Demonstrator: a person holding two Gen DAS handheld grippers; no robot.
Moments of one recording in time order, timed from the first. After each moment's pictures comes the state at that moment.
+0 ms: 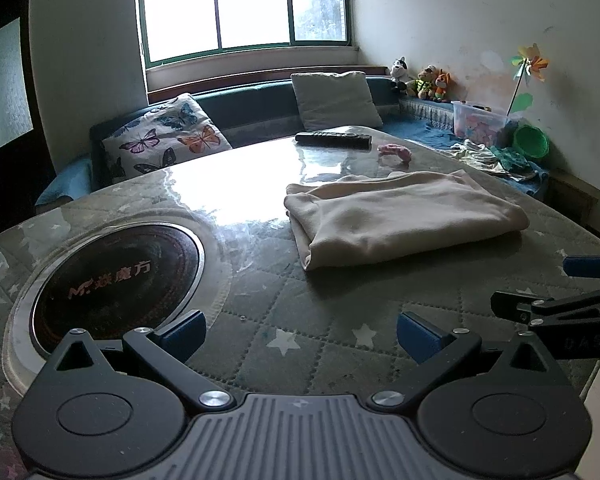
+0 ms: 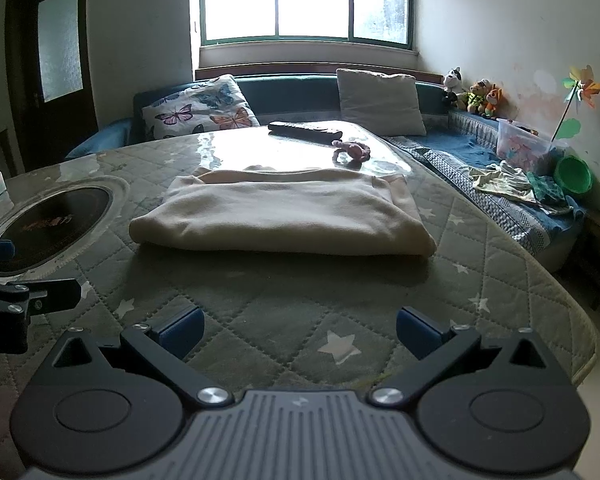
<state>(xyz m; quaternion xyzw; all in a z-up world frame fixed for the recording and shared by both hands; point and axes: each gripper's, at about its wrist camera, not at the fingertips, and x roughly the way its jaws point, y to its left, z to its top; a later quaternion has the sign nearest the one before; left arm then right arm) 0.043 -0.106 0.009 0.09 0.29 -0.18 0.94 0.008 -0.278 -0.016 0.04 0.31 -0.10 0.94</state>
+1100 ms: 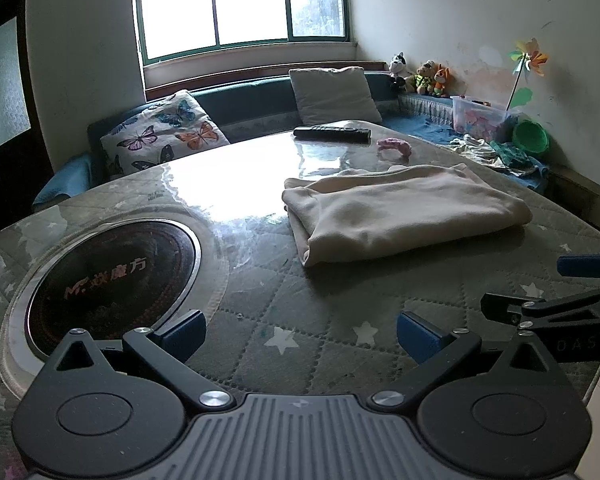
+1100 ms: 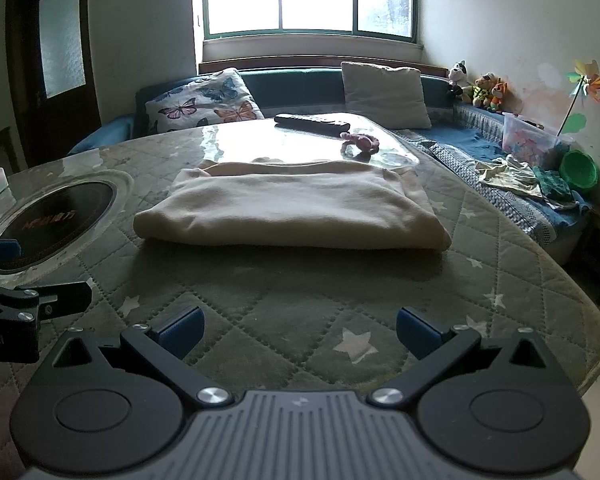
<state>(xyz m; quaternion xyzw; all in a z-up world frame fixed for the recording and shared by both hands) 0.047 -0.109 0.004 0.10 0.30 -0.18 0.93 0.016 -0.274 -0.022 0.04 0.32 -0.09 0.94</state>
